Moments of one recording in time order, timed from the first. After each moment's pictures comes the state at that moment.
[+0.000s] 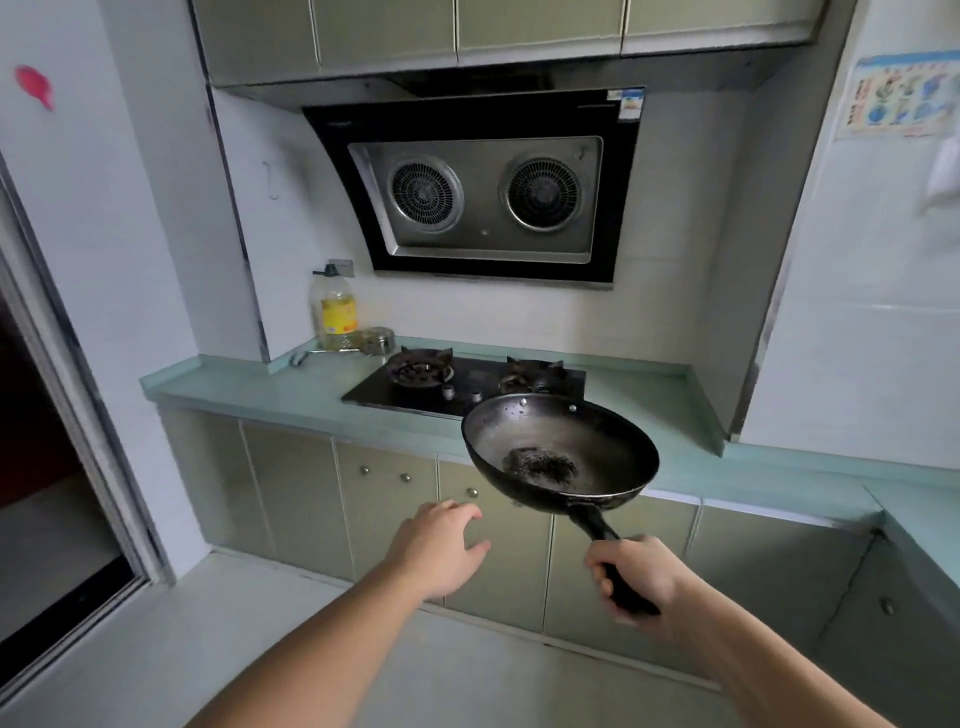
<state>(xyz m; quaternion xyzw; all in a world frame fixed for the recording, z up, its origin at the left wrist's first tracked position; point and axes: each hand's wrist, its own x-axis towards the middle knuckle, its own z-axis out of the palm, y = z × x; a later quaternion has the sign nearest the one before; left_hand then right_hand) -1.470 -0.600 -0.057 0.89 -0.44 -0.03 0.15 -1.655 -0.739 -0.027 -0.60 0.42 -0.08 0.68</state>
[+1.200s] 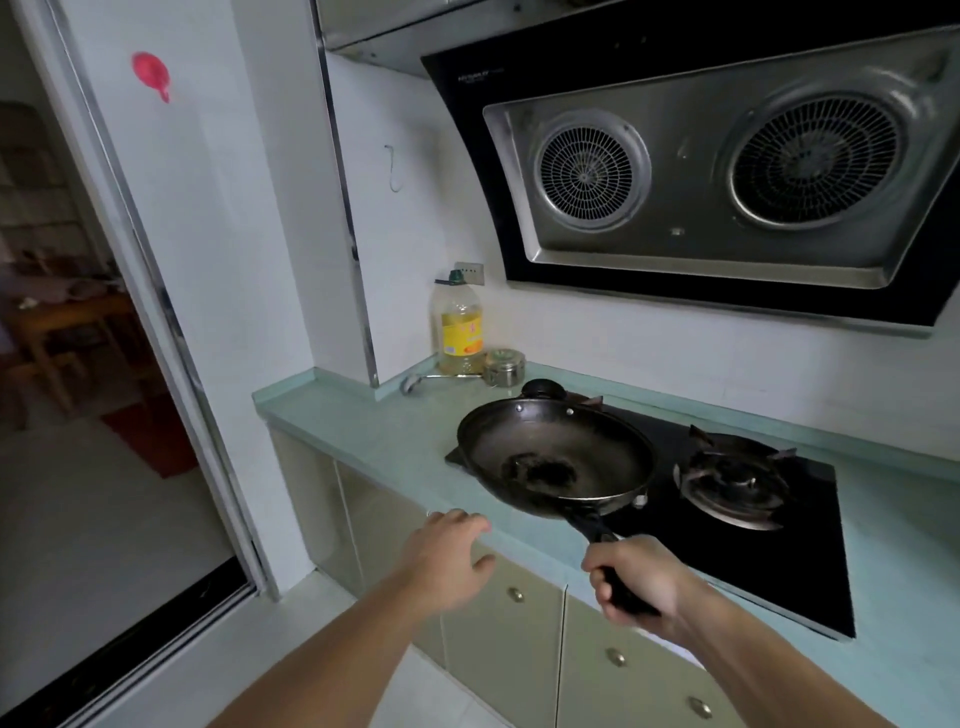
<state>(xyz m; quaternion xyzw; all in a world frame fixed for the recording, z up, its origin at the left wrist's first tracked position) -1.072 -0.712 -0.070 0.94 -0.30 -0.02 0.15 -1.194 -0.900 -0.029 -0.65 0.31 0.07 0.69</state>
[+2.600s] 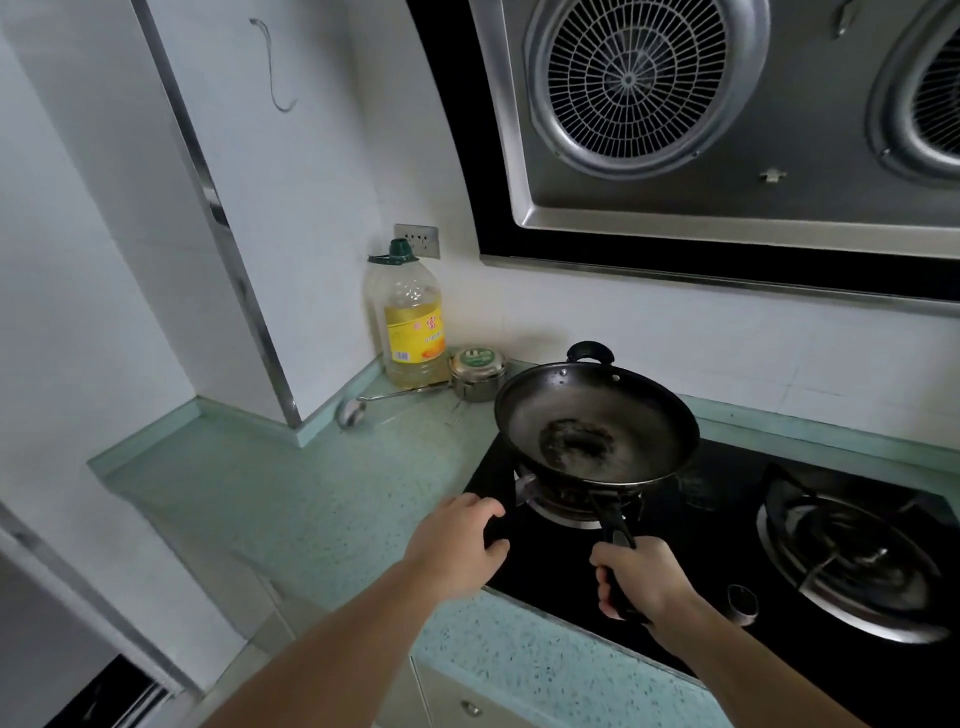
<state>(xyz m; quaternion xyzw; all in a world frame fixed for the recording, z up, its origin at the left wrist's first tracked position) -0.717 -0.821 -0.106 0.90 -0.40 -0.08 0.17 -0.861 -0.979 -0.091 -0.59 0.42 -0.04 0.69</state>
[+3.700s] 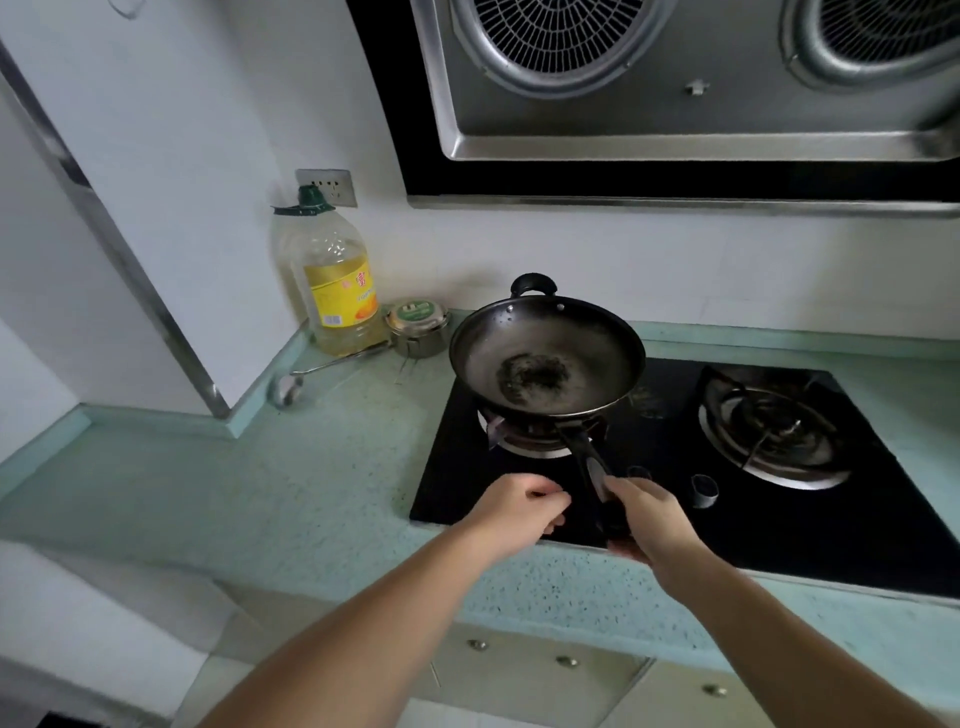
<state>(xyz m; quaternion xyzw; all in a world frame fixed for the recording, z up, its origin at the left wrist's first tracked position) -0.743 -0.841 -0.112 0.75 -0.31 -0.43 0.39 -0.873 -0.945 -0.120 -0.56 0.51 -0.15 0.63</state>
